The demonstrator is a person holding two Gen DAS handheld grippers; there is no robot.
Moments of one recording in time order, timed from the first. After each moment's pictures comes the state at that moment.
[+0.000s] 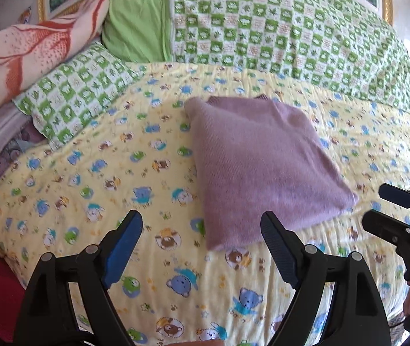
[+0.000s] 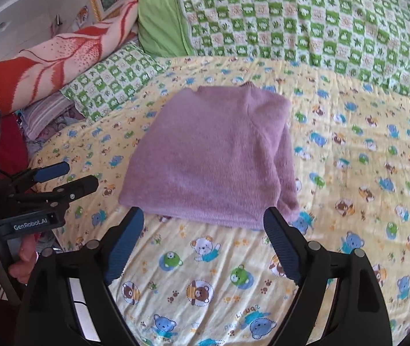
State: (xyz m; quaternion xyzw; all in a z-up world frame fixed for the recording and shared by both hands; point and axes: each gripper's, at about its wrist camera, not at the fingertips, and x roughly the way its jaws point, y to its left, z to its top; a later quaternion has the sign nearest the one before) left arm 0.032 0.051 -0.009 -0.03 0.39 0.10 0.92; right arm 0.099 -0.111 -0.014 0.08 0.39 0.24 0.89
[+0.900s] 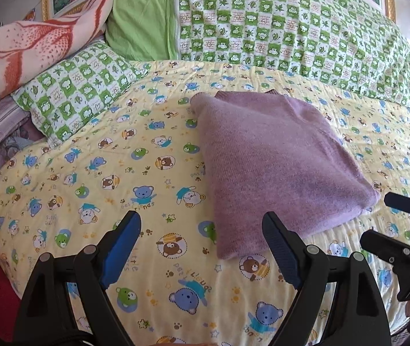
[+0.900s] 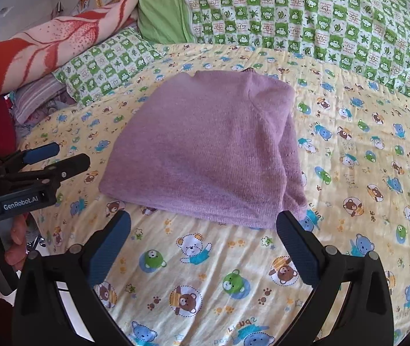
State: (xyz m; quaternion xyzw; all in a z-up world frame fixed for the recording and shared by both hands) left arm 0.046 0.057 -0.045 -0.02 0.37 0.11 0.92; right arm 0.109 -0.095 -0.052 0.05 0.40 0.24 0.88
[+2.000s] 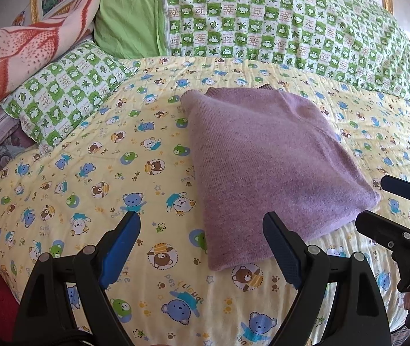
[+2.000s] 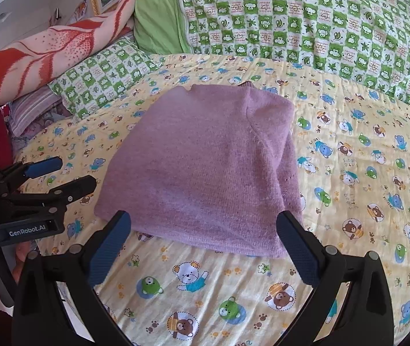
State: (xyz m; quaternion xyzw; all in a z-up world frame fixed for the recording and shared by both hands) left arm 0.066 0.051 -0.043 -0.02 0.39 0.10 0.91; right arm 0.130 -0.094 -0.043 0.06 0.39 0.23 0.89
